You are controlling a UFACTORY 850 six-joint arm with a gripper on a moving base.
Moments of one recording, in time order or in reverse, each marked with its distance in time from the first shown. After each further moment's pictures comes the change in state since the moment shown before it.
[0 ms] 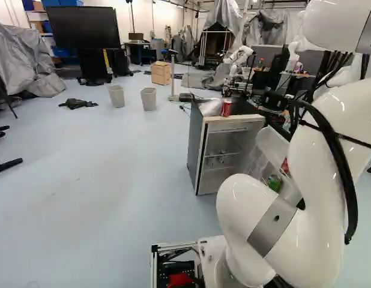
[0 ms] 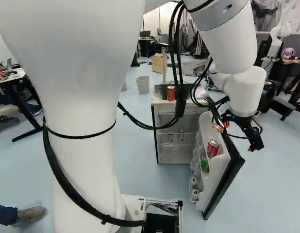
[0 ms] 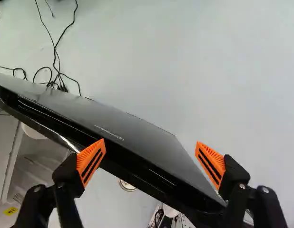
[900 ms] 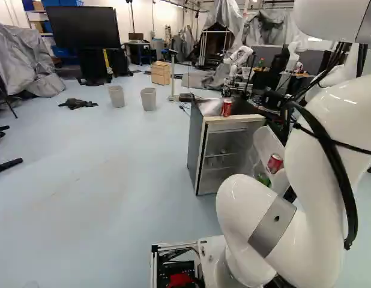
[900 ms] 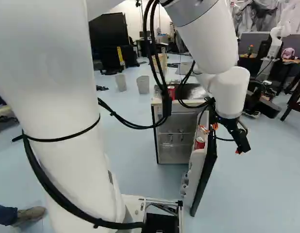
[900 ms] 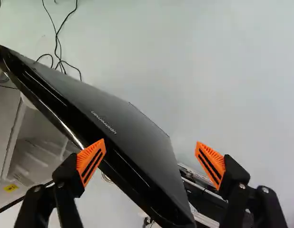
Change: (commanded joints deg) arm 2.0 7.4 8.8 0.0 0.0 0.0
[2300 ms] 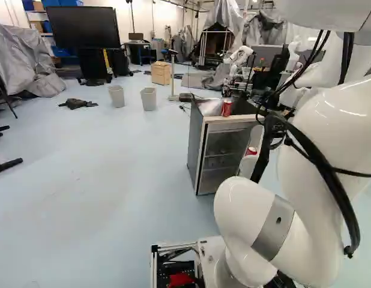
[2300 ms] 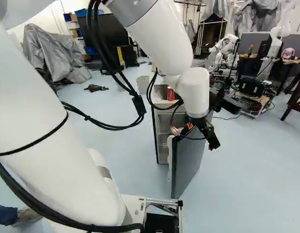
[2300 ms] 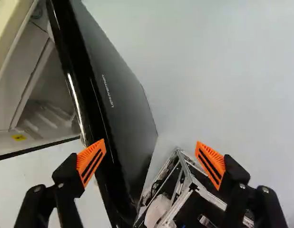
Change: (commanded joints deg) arm 9.3 12.1 13.0 0.0 0.0 0.0
